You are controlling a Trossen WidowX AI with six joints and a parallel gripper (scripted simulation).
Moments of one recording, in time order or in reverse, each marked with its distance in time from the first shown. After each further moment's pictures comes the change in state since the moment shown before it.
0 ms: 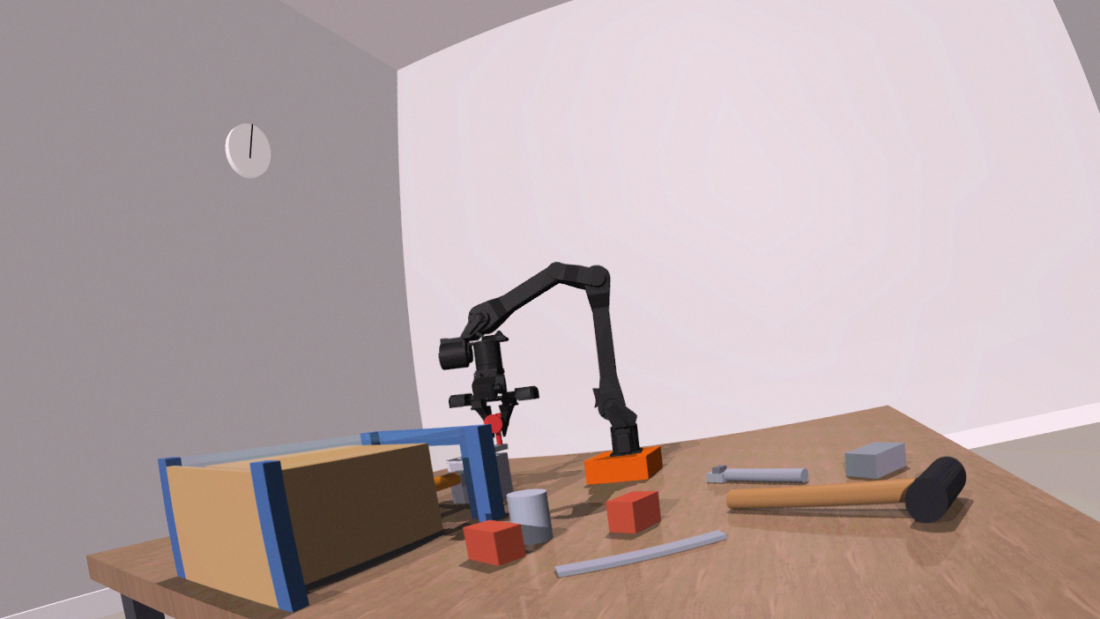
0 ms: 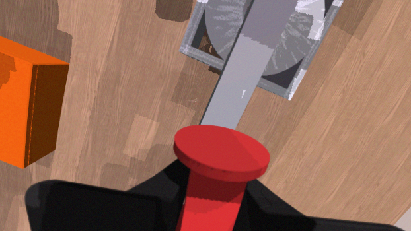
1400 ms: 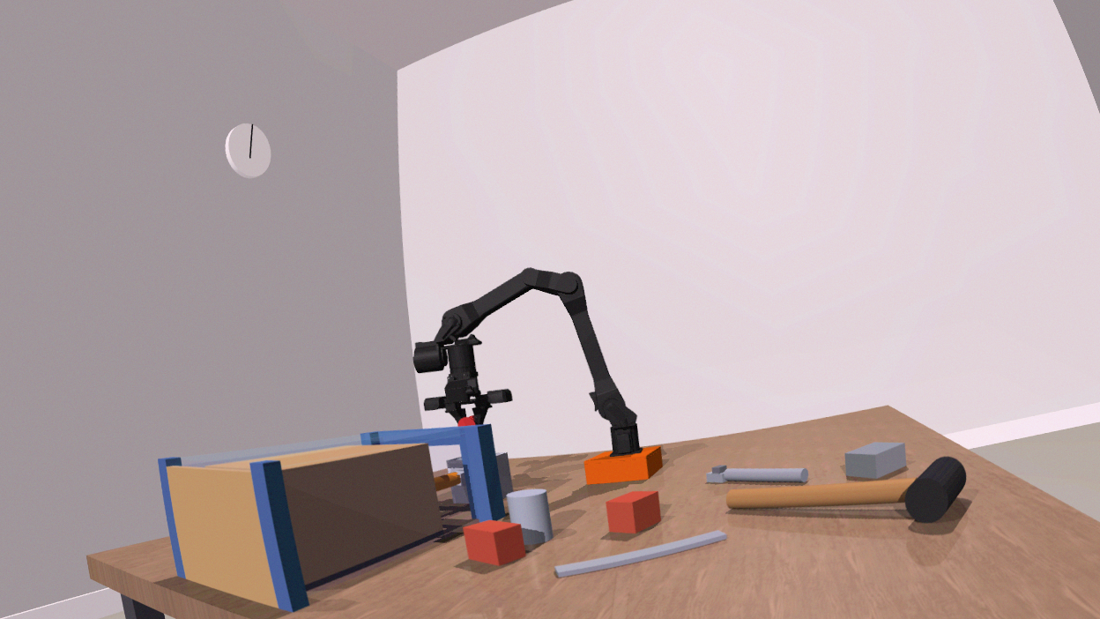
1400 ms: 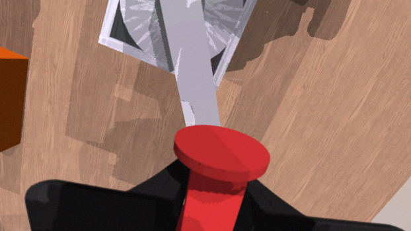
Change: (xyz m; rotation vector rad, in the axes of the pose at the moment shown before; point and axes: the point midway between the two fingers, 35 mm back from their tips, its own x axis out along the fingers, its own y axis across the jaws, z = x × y) arm -0.001 -0.057 0.004 -0.006 0.006 0.003
